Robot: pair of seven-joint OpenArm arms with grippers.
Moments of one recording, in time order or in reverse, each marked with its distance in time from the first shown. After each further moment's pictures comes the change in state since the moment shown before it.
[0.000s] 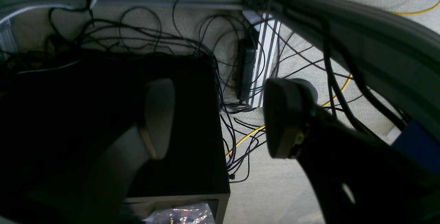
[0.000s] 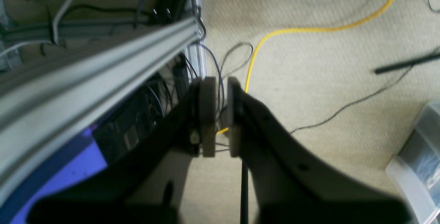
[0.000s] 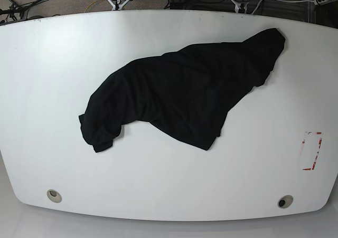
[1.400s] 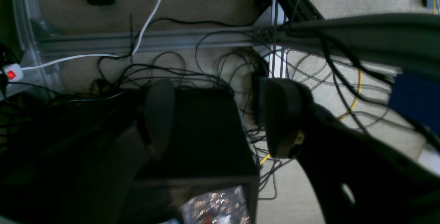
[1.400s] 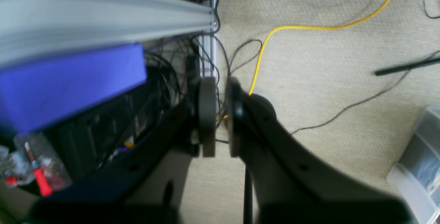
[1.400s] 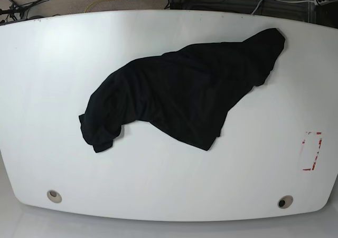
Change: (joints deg) left arm 34.6 -4.7 -5.8 51.6 -0.1 -0.5 0.7; right arm -31.4 0.0 0.2 39.3 0.2 -0.2 -0.3
